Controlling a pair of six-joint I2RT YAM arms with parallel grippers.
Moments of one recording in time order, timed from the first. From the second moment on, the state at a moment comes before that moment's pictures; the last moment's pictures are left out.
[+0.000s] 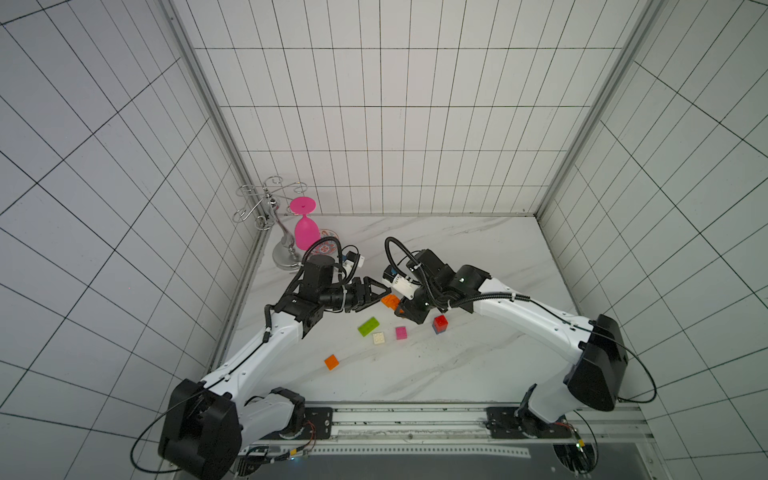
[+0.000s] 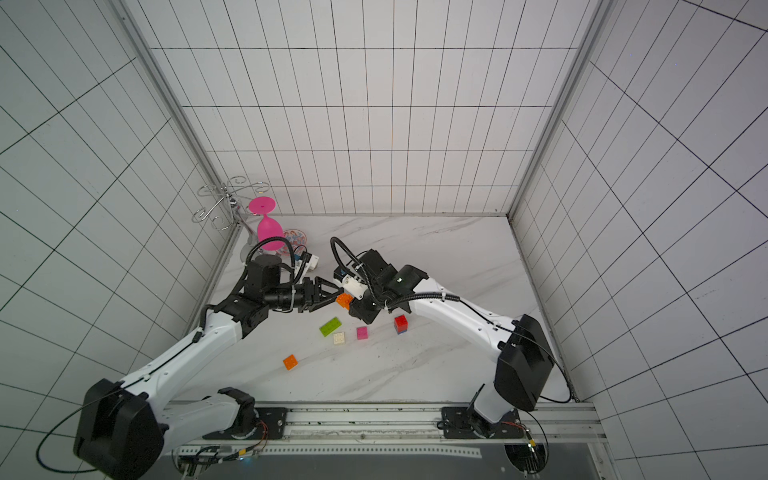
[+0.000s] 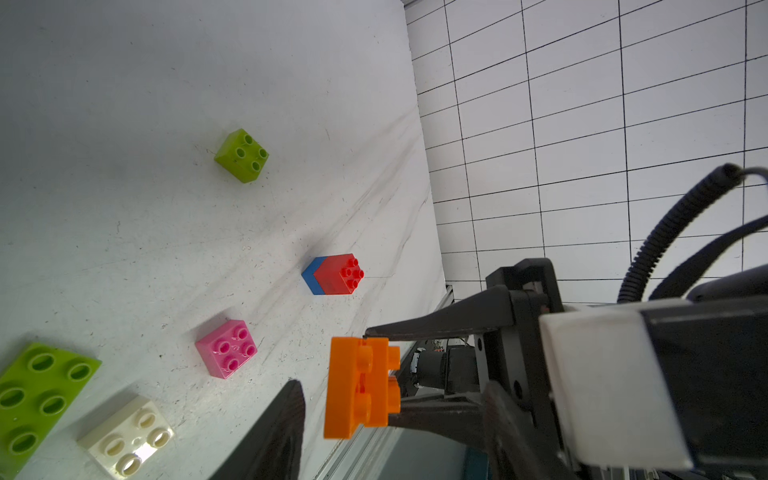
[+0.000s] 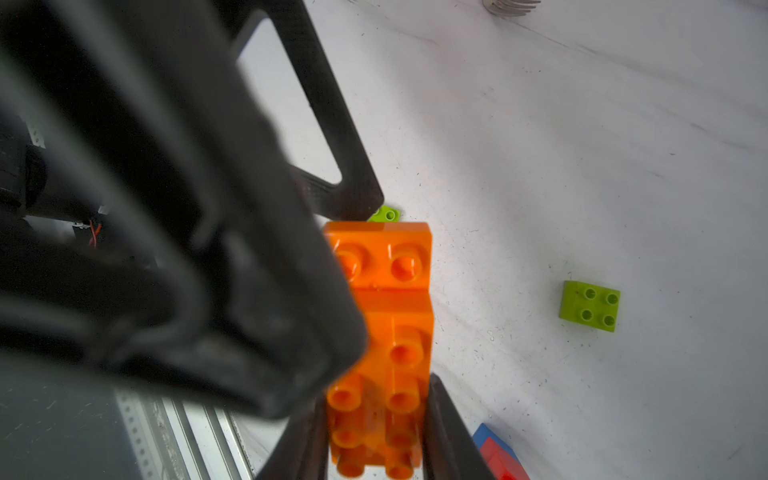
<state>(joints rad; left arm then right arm) -0.36 1.16 0.78 -0.16 0.84 -0.83 0.87 1.56 1.36 -0.77 -0.20 -0.11</state>
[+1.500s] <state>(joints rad) -0.40 1.18 0.77 -0.09 0.87 -0.88 0.89 1.43 1.36 -0.63 -0.19 -0.09</state>
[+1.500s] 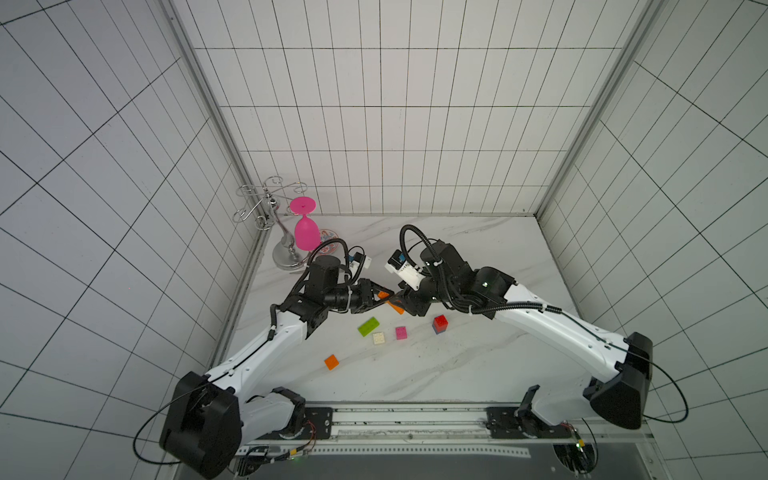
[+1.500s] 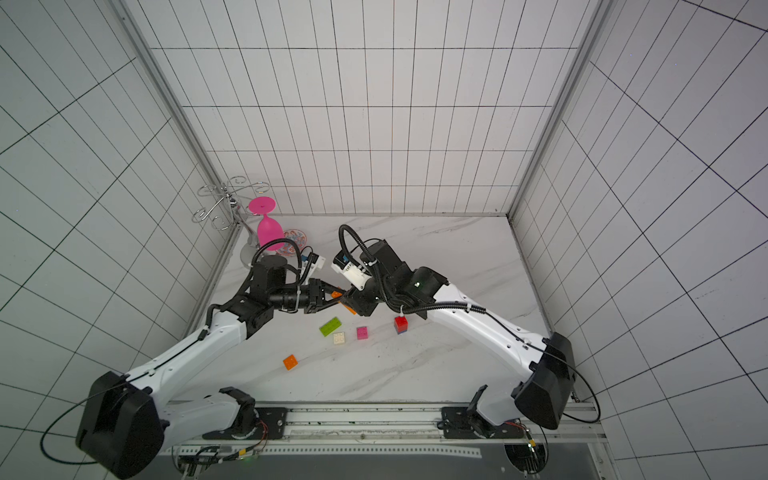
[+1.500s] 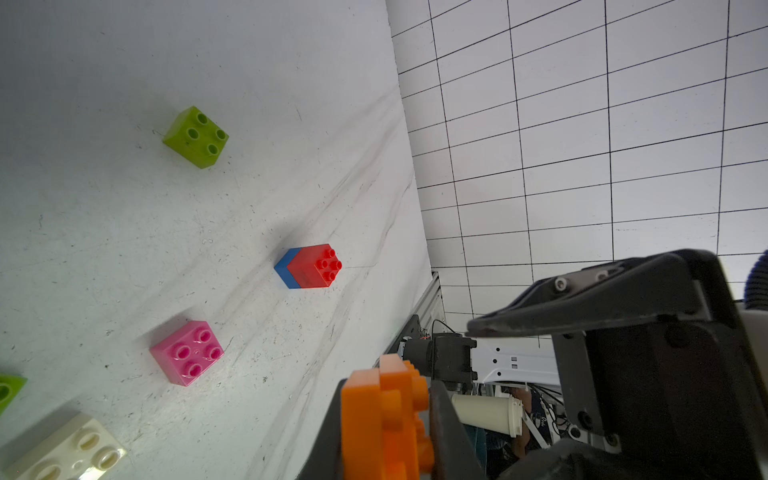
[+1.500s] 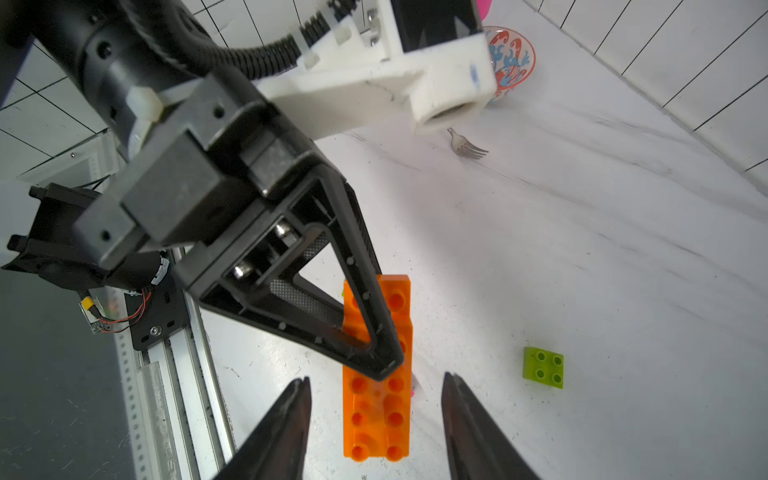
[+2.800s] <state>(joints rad) -0.40 1.18 0.77 -0.09 0.87 -0.89 0.90 1.55 1.36 -0.64 -0.20 -0.07</state>
